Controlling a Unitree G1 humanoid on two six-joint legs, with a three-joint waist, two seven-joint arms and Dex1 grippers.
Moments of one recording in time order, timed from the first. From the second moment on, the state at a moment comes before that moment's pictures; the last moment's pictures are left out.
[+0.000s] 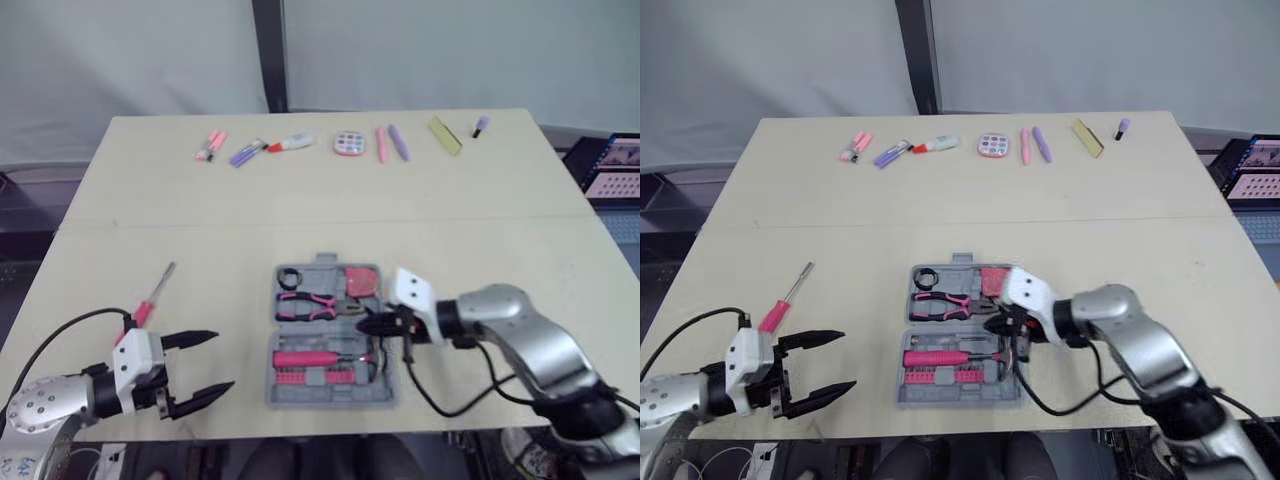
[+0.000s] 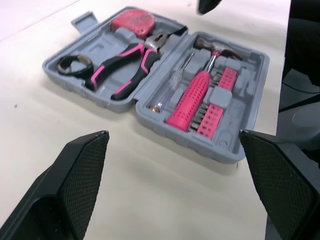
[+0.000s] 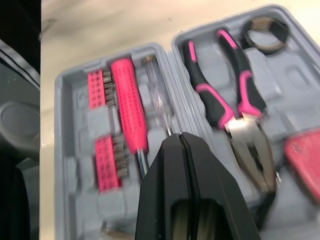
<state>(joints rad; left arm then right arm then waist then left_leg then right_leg) 0.38 0.73 0.31 -0.30 -0.46 0.09 -1.06 -0.26 -0.74 0.18 -0.43 0.28 0.72 1.08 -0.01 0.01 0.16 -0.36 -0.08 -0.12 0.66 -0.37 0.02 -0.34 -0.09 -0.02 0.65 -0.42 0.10</state>
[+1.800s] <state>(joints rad) 0.18 0.88 0.46 -0.18 -0.42 0.66 -0.51 0.33 -0.79 -0.26 -0.42 0.47 0.15 1.21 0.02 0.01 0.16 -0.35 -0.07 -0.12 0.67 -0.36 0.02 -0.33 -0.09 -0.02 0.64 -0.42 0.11</state>
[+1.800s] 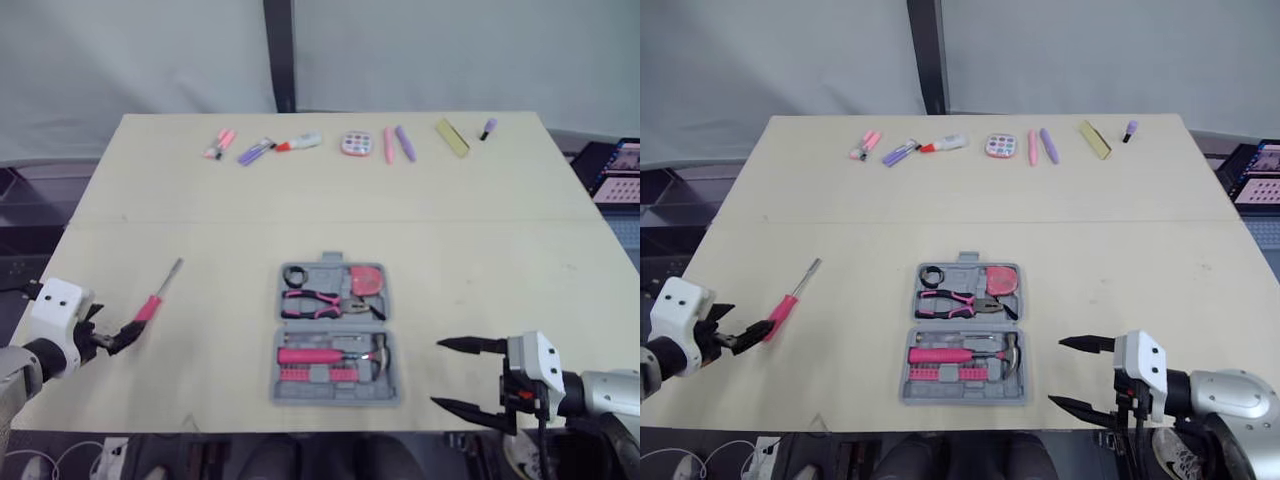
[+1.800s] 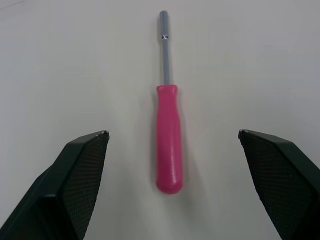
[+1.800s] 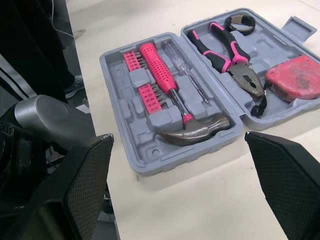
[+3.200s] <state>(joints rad) -0.19 0.80 0.19 0.13 -0.25 0.79 -0.50 0.37 -0.81 -0.27 -0.45 0.46 0.18 1.12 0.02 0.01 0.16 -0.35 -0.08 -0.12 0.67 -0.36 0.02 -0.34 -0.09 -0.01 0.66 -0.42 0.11</state>
